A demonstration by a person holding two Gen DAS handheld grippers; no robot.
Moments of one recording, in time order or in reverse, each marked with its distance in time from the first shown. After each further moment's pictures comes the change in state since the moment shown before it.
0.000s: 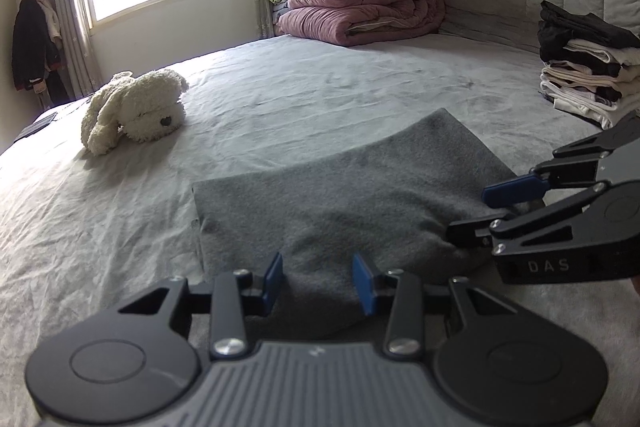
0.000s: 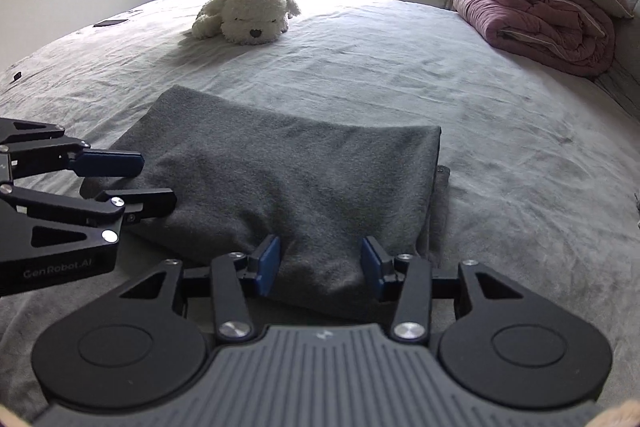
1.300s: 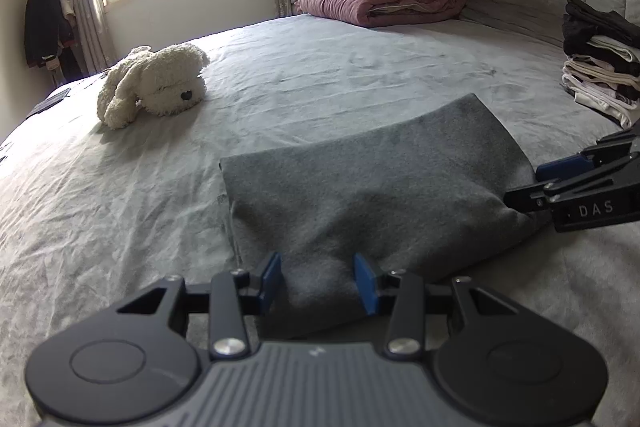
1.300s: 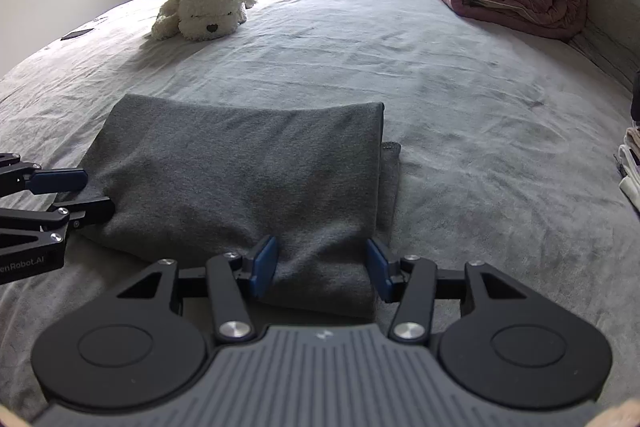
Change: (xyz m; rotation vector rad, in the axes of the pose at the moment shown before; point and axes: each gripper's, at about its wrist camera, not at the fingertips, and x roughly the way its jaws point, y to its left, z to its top) left arm 0.003 0.014 -0.002 -0.035 0.064 0.029; right arm 0.001 -0.030 0.001 0.092 0.053 -0.039
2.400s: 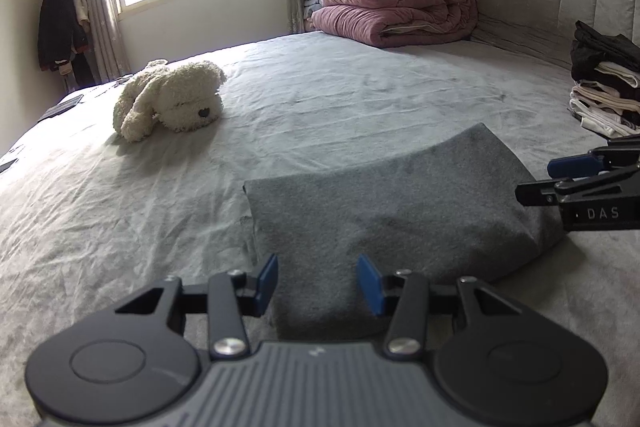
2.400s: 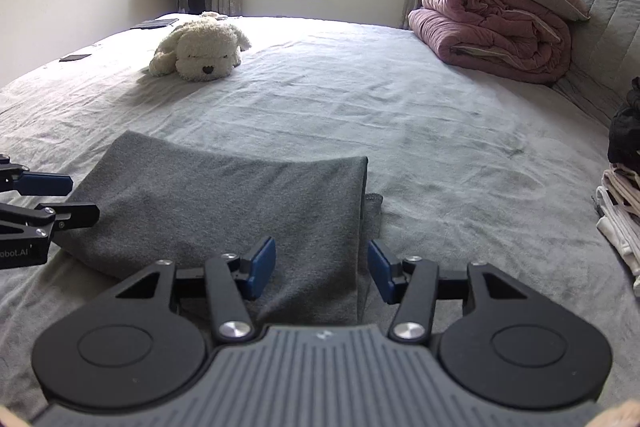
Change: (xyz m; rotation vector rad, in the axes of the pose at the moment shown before) left arm -0.015 0.006 0.009 -0.027 -0.068 0.018; right arm -0.020 0.005 0.003 -0.038 -0.161 -0.035
